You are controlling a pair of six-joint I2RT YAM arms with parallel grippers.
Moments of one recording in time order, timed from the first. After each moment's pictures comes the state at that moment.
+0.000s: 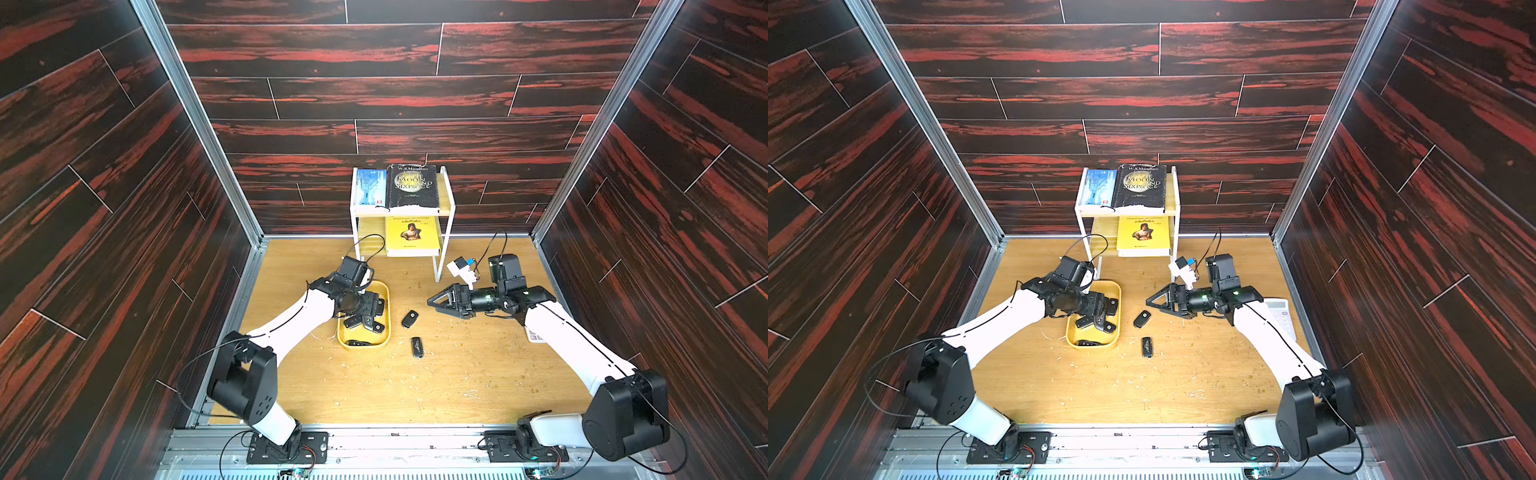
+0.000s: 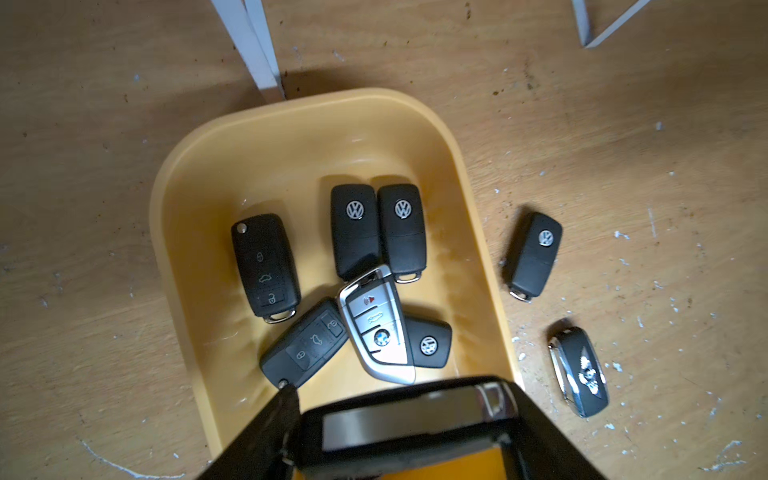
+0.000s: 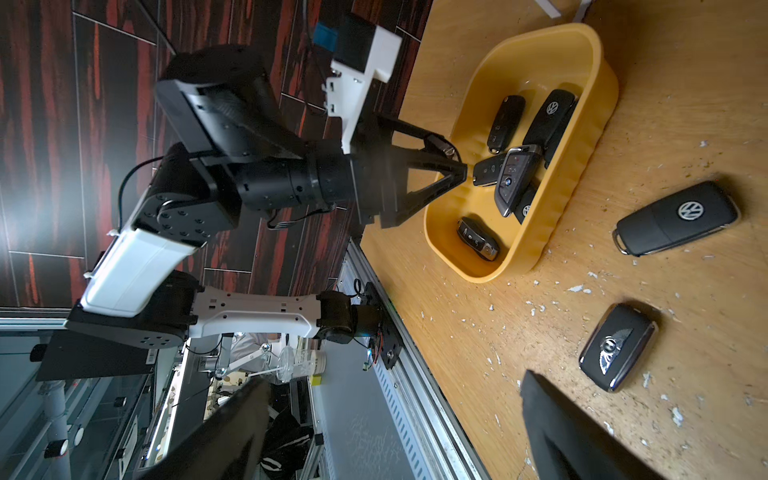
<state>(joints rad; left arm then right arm) -0.45 1.63 1.22 -0.64 0.08 -0.28 0.31 1.37 1.07 -0.50 -1.06 0.44</state>
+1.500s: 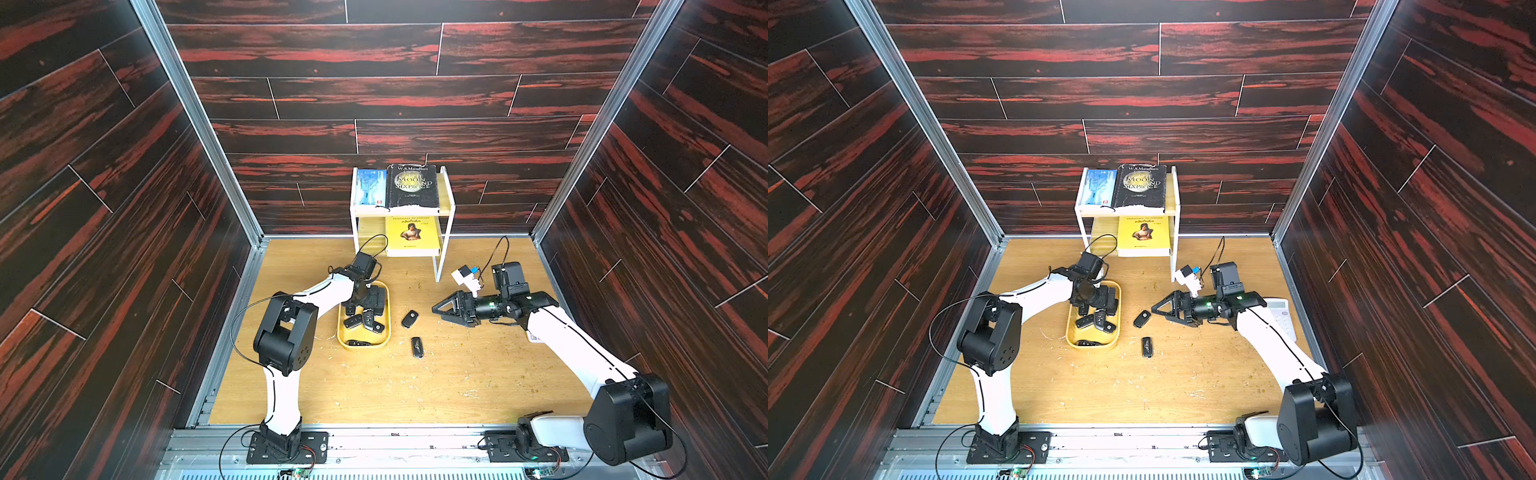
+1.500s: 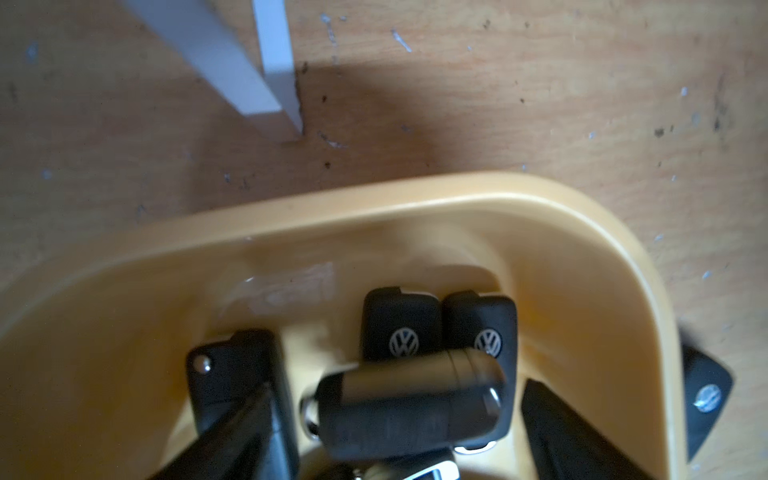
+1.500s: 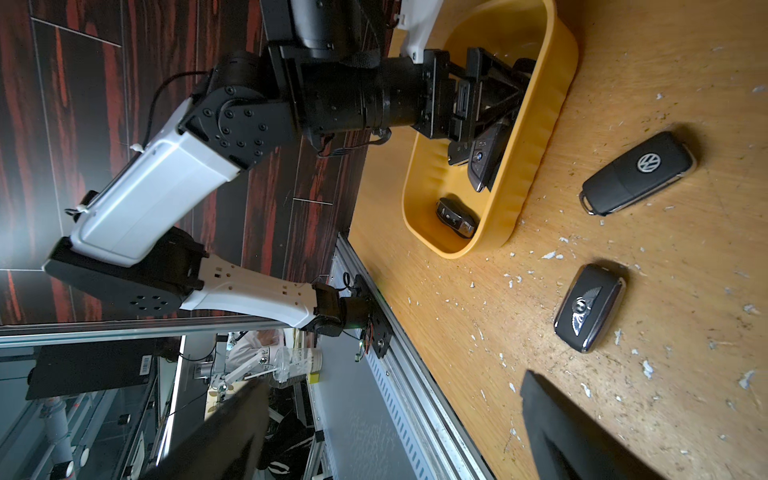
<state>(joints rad) -0.41 2.00 1.43 -0.58 0.03 -0.32 0.28 1.35 1.01 -0.56 -1.03 0.39</state>
